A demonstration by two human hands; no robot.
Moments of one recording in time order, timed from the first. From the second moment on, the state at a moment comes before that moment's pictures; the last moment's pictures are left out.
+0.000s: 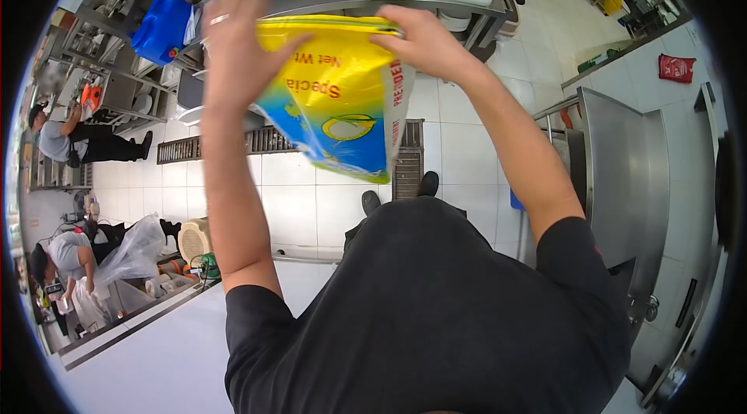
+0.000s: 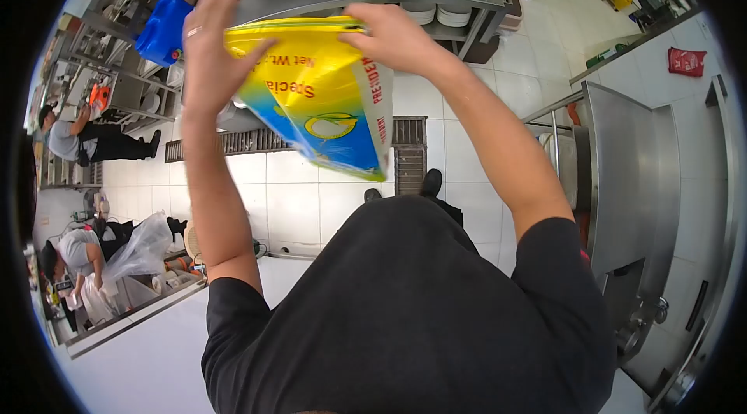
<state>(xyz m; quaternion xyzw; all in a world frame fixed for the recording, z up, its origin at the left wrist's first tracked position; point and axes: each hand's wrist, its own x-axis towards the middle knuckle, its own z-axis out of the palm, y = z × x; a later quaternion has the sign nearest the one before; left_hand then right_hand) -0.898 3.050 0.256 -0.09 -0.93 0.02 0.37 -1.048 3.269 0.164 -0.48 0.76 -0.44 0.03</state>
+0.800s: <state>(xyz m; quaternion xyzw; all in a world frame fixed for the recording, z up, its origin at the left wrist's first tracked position) -0.832 2.957 0.279 0.09 -0.77 -0.39 0.49 -1.137 3.504 0.004 0.08 0.65 -0.67 0.36</state>
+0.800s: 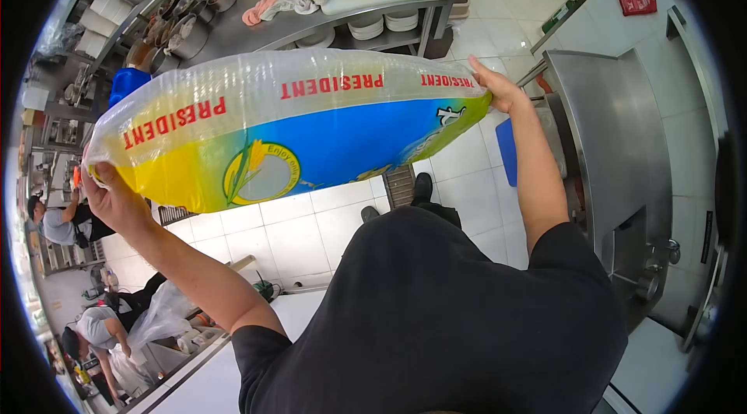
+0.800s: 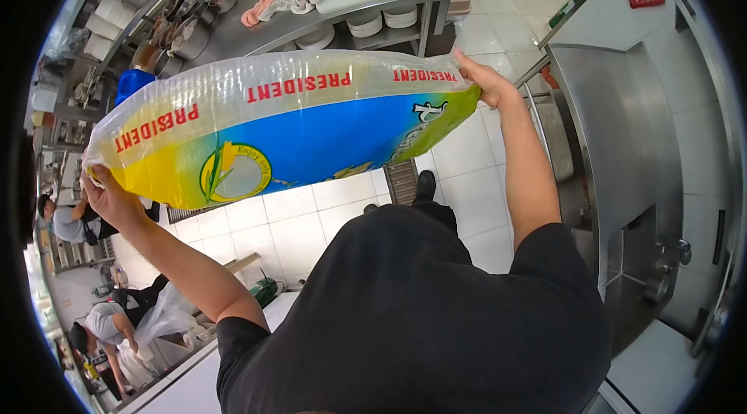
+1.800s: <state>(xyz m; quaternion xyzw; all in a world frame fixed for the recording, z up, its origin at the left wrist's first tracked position) -0.907 3.062 0.269 0.03 -0.89 -0.29 0.35 -1.041 3.272 0.191 -0.50 0.73 -0.46 -0.07</state>
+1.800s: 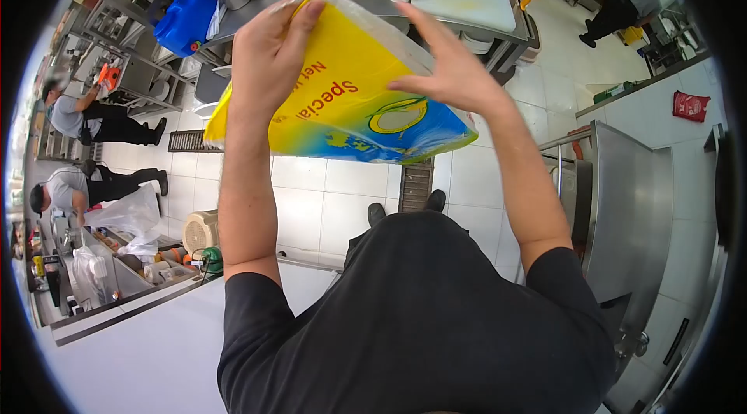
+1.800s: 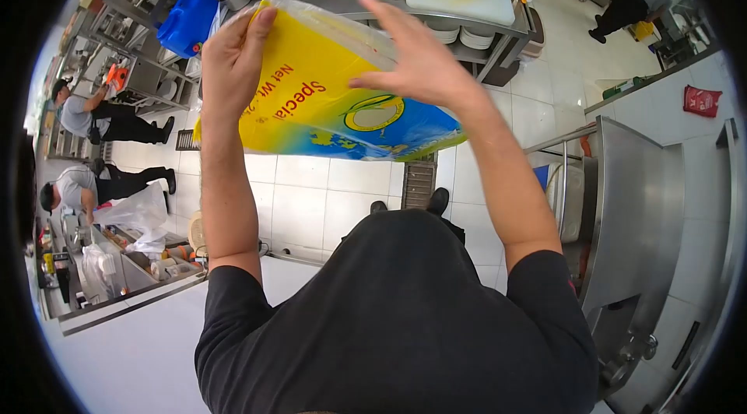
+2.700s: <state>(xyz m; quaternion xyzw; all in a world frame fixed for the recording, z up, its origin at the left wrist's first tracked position) -0.843 2.973 0.108 0.08 -0.64 -0.65 0.40 -1.117 3.246 0.213 -0.36 0.47 -0.80 0.03</state>
